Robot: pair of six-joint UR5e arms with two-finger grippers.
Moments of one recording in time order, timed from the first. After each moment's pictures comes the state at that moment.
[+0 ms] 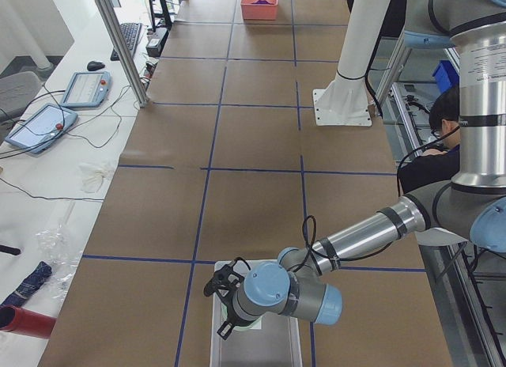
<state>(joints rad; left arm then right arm) -1.71 -1.42 -1.25 -2.33 -2.28 0.53 1.58 -1.76 1.78 -1.28 2.35 -0.03</state>
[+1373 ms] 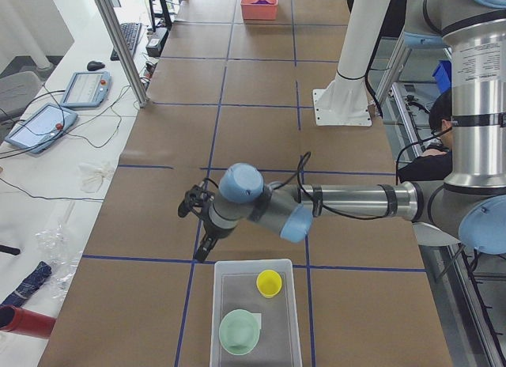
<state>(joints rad) -1.58 -1.49 -1.80 -1.83 -2.28 0.03 1.57 -1.76 1.78 -1.28 2.35 -0.01</state>
